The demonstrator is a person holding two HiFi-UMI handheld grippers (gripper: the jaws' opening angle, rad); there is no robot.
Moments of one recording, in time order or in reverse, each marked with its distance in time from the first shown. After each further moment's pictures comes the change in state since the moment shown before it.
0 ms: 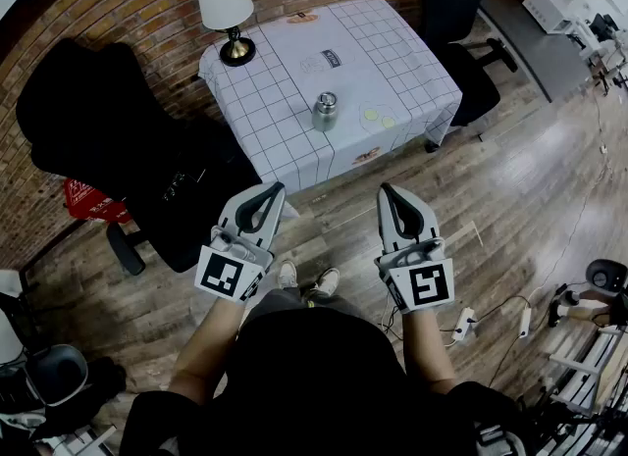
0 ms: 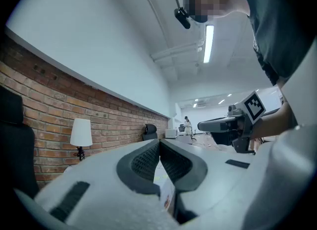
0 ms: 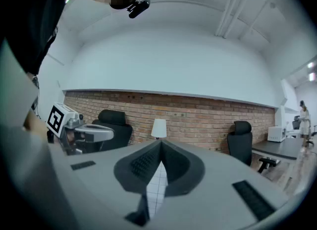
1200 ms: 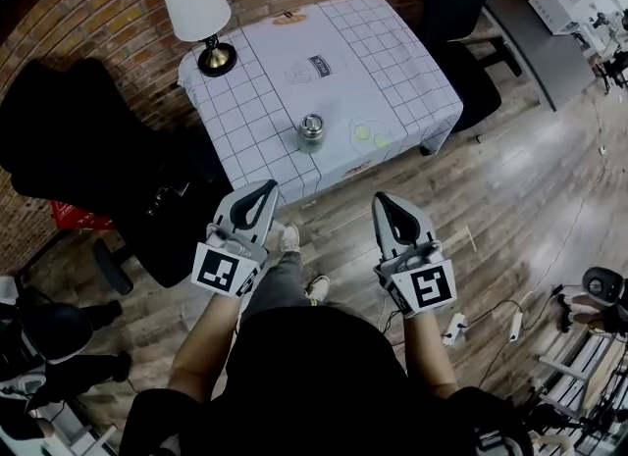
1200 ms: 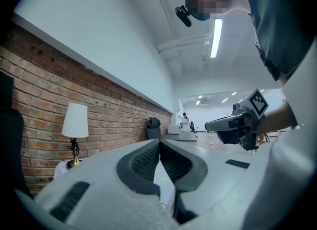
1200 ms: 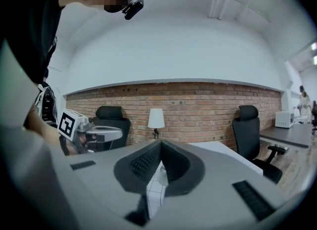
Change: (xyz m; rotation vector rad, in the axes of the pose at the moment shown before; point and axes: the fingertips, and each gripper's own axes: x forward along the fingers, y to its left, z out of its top) left arm 0.096 0.052 -0.050 -0.049 0.051 0.012; right arm 0.067 -0.069 -0.046 0.101 0.100 0.066
